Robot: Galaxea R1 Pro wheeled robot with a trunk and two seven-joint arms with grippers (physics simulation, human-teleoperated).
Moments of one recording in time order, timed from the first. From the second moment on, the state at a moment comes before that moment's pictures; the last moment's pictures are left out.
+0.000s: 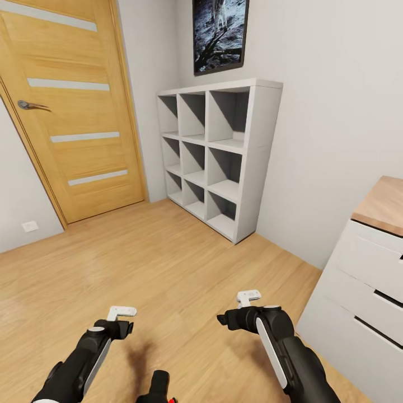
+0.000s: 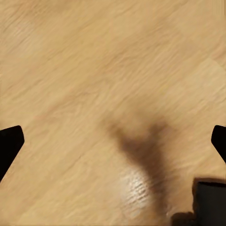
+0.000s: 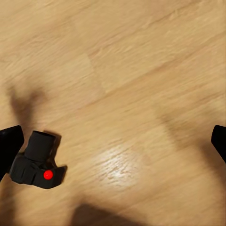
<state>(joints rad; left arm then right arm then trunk) -0.41 0.09 -0.01 -0.89 -0.06 0.47 0.03 -0.36 0.09 0.15 -1.33 -0.02 0.94 0.16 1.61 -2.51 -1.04</state>
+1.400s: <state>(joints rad) -0.45 0.28 -0.10 -0.97 -0.60 -0.12 -1.04 -0.36 0.09 0.15 -1.34 -0.02 0.94 0.17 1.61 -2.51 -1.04</state>
